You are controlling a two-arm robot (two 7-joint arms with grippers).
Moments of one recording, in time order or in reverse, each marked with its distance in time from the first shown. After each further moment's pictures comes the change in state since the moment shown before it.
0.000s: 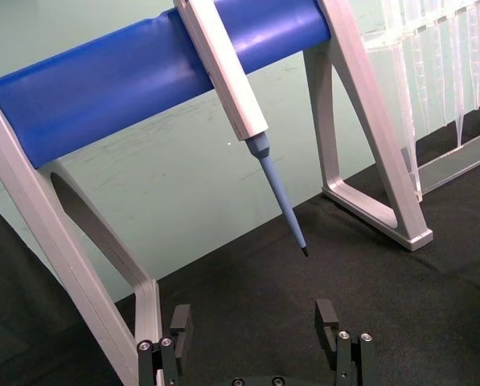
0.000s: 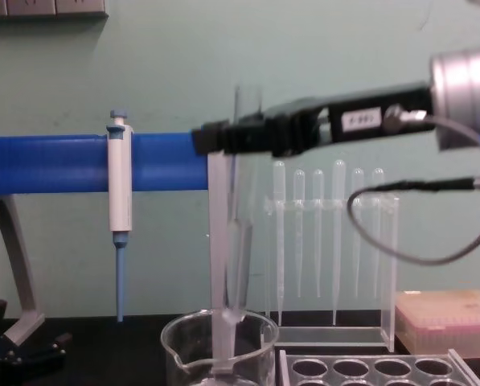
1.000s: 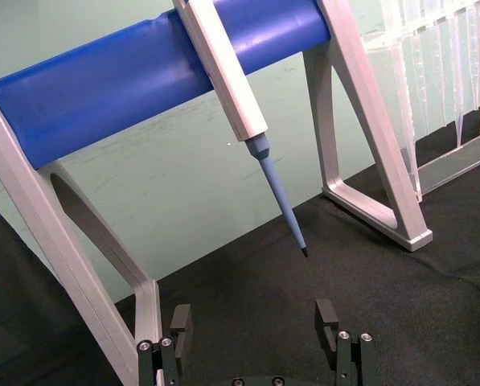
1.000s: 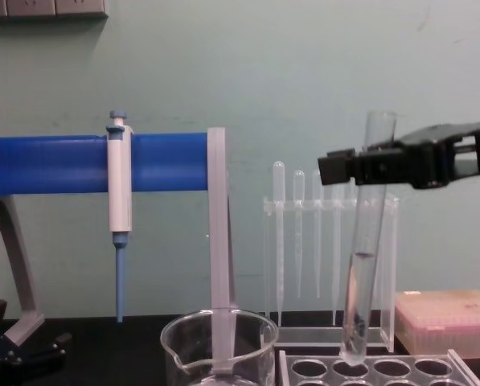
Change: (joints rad) left arm 0.000 0.000 0.000 0.000 0.000 0.000 0.000; right arm -0.181 0.233 0.102 -0.146 0.130 -0.016 -0.091
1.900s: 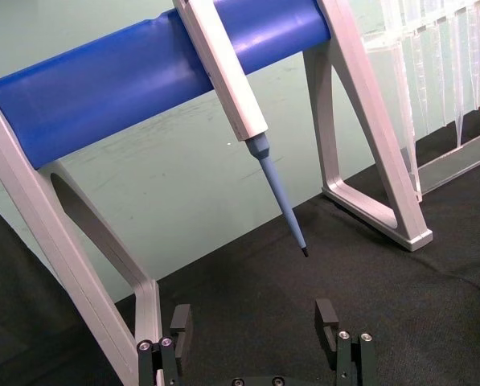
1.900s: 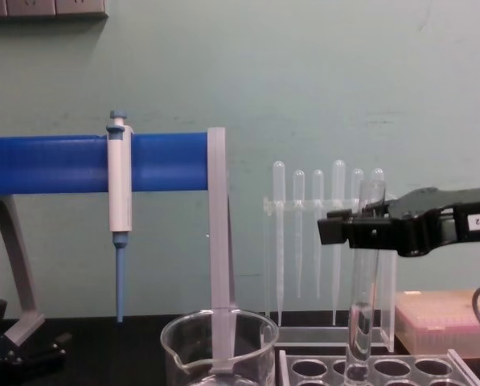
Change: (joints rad) left arm 0.000 0.000 0.000 0.000 0.000 0.000 0.000; right arm 0.003 -0.086 -0.024 0.160 -0.086 -0.061 0.022
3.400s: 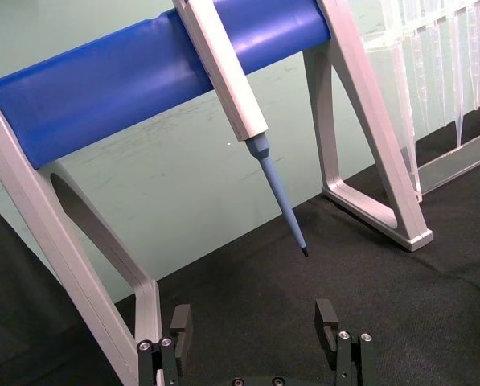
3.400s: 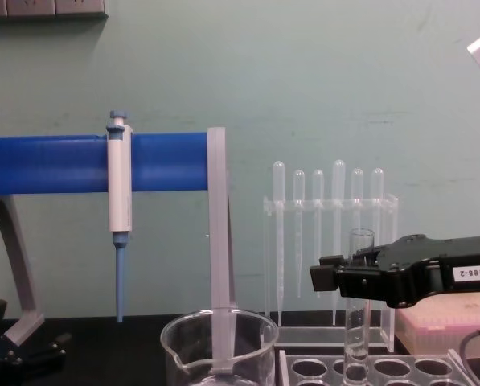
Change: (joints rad) left arm 0.000 0.000 0.000 0.000 0.000 0.000 0.000; right arm -0.014 -0.059 -0.015 0.093 -0.050 -0.032 0.025
